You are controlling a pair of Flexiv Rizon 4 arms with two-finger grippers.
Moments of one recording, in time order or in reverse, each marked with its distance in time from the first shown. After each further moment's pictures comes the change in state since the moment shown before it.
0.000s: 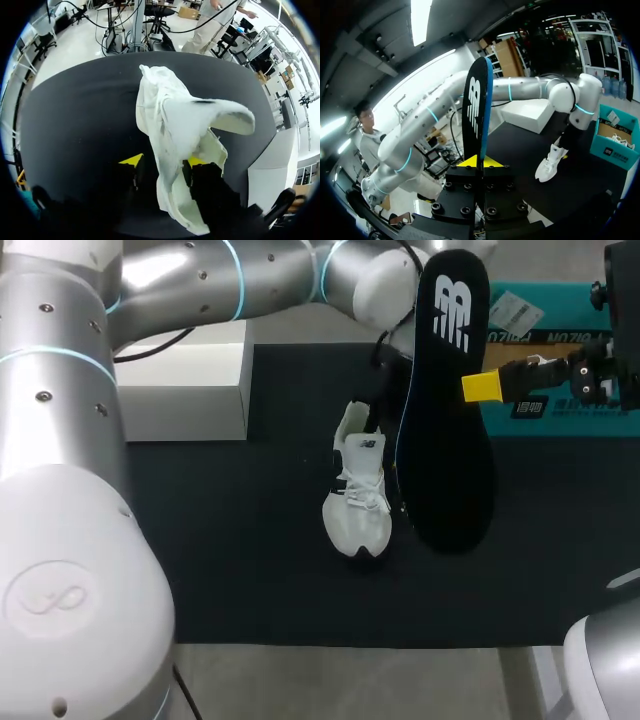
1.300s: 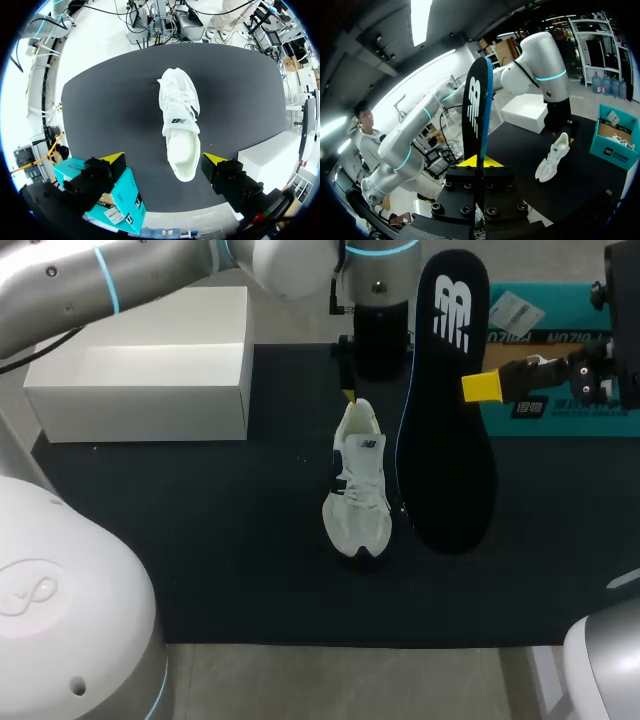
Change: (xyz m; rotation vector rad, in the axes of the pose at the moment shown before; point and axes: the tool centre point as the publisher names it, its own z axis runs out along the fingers) left arm 0.027 -0.040 -0.125 -0.371 -0.298 -0.059; right arm 0.000 0.000 0.000 0.000 0.000 0.000
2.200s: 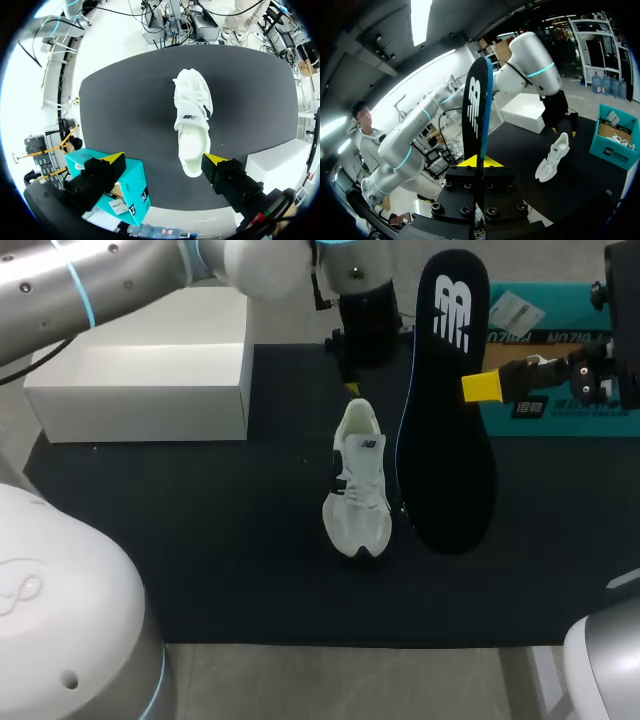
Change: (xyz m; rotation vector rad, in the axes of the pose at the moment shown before) left arm -0.009 0.012 -0.021 -0.003 -0.171 -0.091; right arm 0.000 0.000 0.000 0.000 0.000 0.000
